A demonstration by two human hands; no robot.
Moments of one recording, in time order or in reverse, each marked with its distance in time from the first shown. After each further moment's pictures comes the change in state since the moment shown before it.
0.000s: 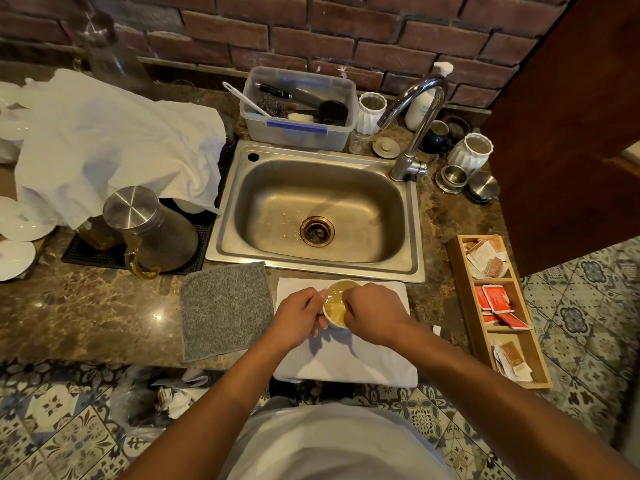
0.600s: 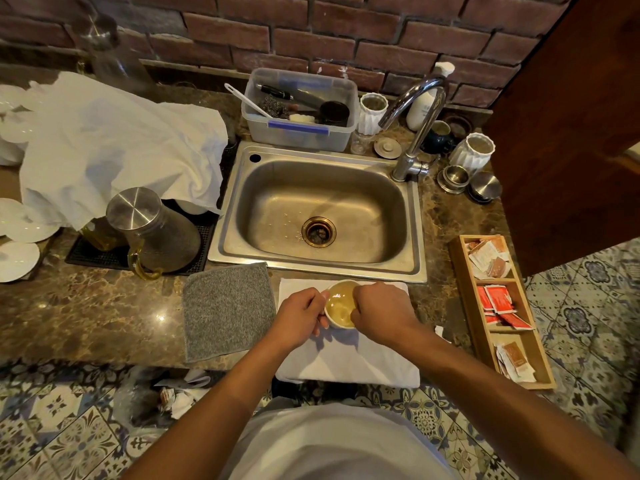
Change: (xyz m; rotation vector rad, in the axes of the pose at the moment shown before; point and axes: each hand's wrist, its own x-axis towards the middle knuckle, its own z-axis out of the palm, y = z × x) left_hand -0.001 0.000 -0.001 0.008 0.006 0.011; right_hand 0.000 0.006 0.002 -0.029 0.053 0.081
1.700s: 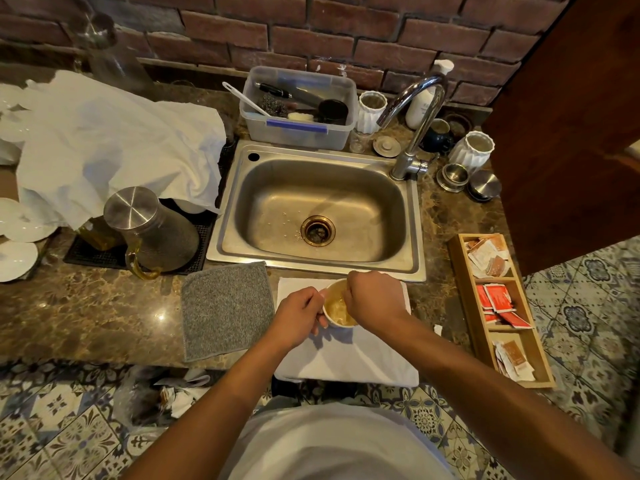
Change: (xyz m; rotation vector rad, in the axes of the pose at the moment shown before) left_hand 0.003 -0.003 0.001 -0.007 0.000 -0.016; right_hand 0.011 -0.012 -0.009 -0.039 0.067 0.044
